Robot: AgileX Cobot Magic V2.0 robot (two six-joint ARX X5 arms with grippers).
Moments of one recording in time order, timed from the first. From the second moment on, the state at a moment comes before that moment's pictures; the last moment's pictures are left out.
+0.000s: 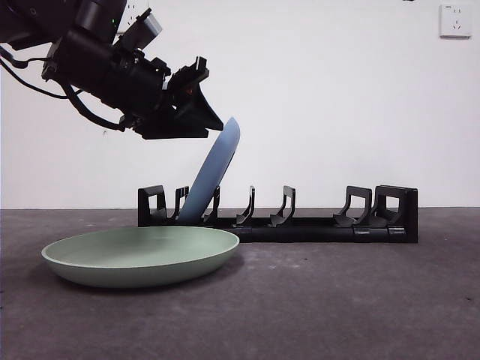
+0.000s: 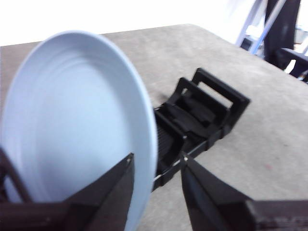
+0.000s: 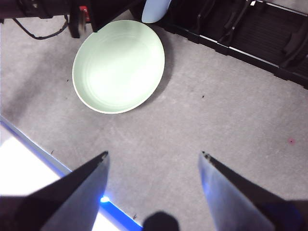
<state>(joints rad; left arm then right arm) -0.42 1.66 0.98 0.38 0.37 -0.11 0.42 1.26 1.52 -1.21 -0.31 -0.03</state>
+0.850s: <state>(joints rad) -0.42 0.96 0.98 -0.41 0.36 0.22 0.44 1.49 1.52 -1.04 -0.41 -0.02</state>
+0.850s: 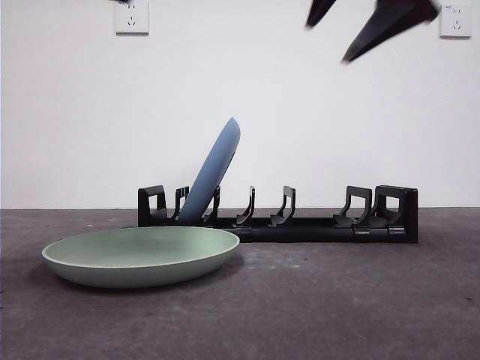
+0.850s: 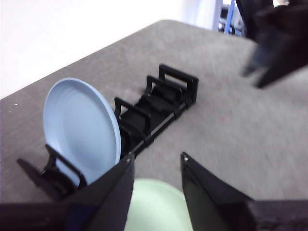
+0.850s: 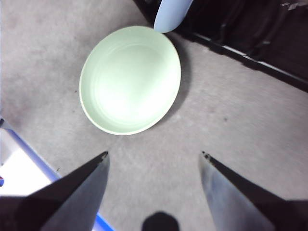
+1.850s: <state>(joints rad) -0.42 0.79 0.98 -0.76 0.36 0.41 0.54 2.01 1.52 -0.68 -0.41 0.09</state>
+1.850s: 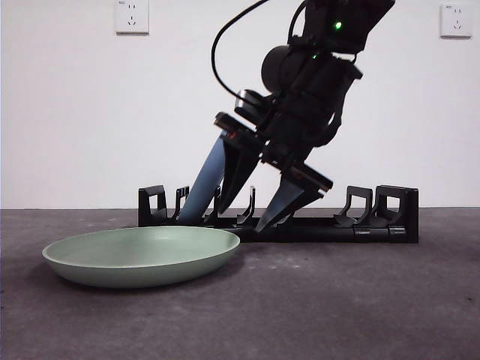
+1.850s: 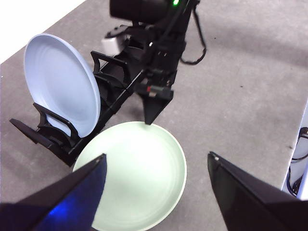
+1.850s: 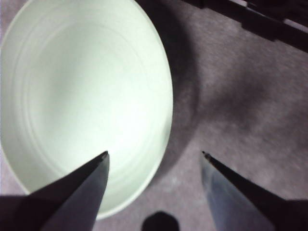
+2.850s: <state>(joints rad) -0.42 0.79 0.98 -0.79 0.36 0.45 0.58 2.09 1.52 -0.59 -0.39 0.15</state>
